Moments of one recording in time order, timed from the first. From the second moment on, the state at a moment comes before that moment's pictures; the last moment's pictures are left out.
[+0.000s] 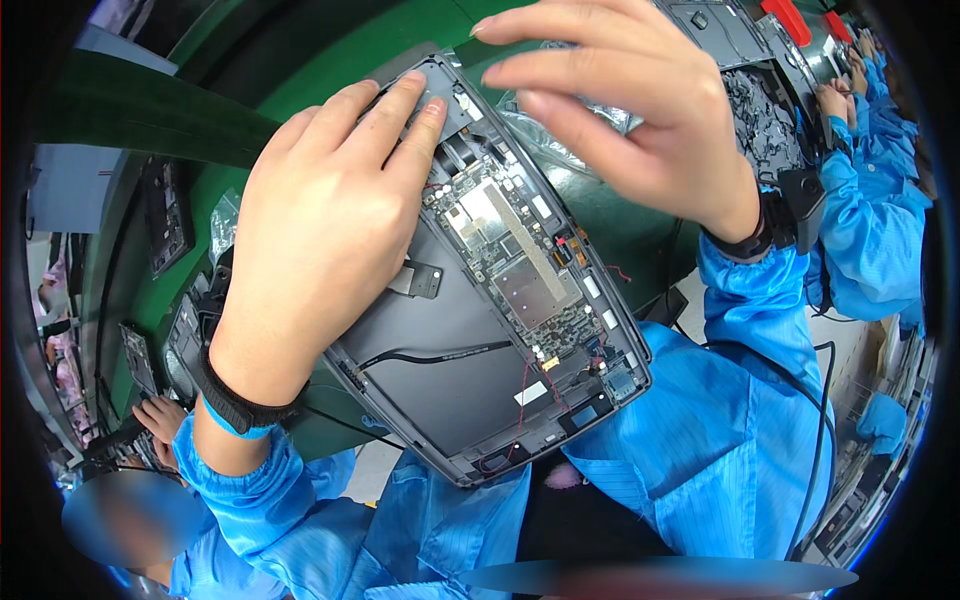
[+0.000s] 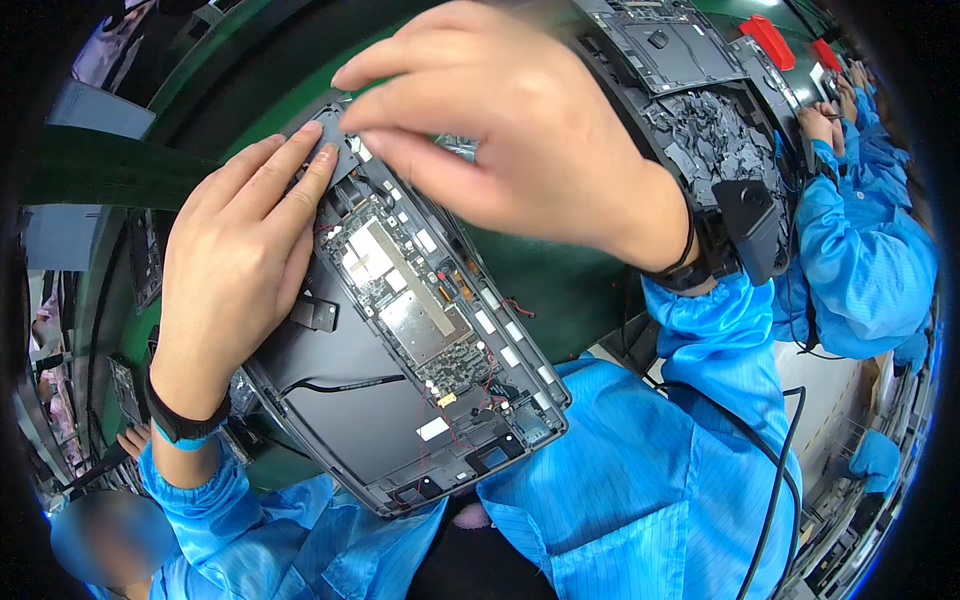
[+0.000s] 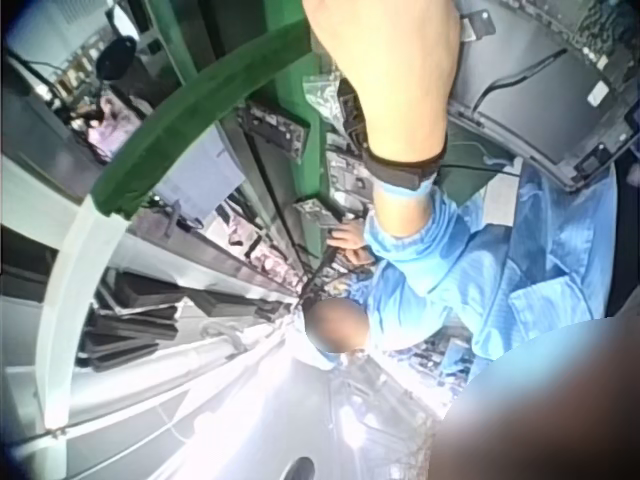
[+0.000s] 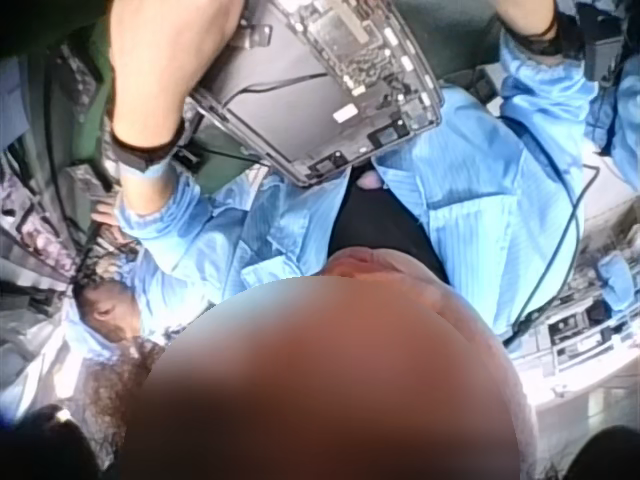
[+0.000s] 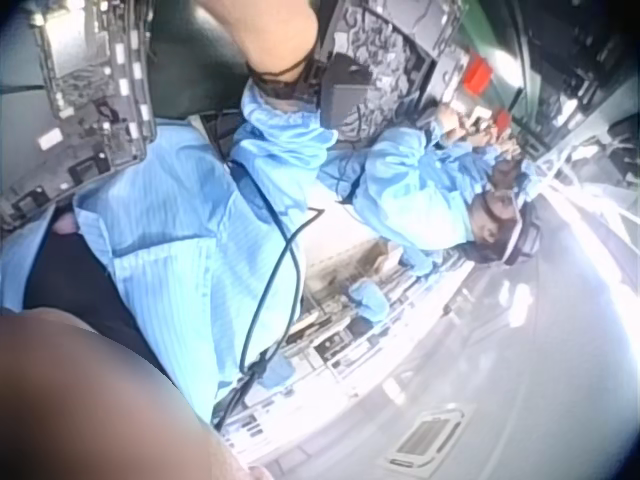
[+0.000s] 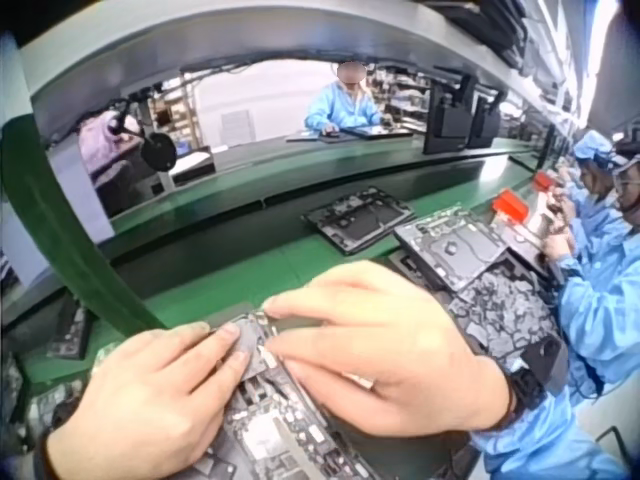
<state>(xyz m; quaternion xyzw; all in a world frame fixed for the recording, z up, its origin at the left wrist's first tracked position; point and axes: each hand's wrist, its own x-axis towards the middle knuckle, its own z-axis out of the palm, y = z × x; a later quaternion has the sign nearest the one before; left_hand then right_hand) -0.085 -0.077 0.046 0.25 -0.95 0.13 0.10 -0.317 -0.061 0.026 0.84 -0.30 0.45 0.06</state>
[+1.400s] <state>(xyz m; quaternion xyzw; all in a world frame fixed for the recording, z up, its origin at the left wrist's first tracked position) -0.043 0.103 -0.024 0.49 -0.46 -0.52 0.53 -0.305 0.043 -0.014 0.76 -0.42 0.35 -0.36</state>
